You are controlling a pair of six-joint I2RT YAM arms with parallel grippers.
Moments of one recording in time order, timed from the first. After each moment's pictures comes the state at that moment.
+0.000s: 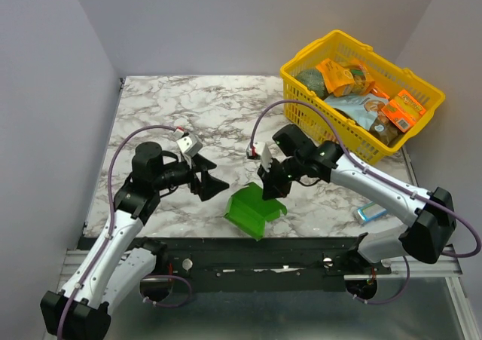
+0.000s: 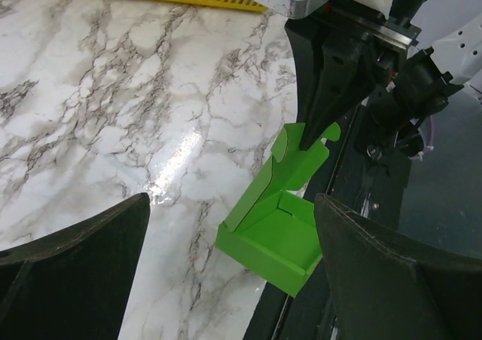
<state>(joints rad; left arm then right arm) -0.33 0.77 0.67 -0.20 0.84 -0.12 0.82 1.39 1.18 -0.77 -0.49 -0.20</state>
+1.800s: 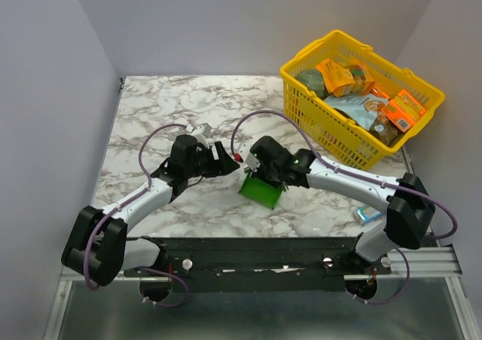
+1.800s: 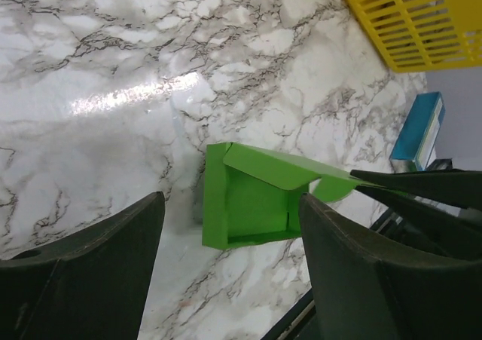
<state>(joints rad) -0.43 1.24 0.61 0.11 0.37 -0.62 0.91 1.52 1.16 -0.61 0.13 -0.27</state>
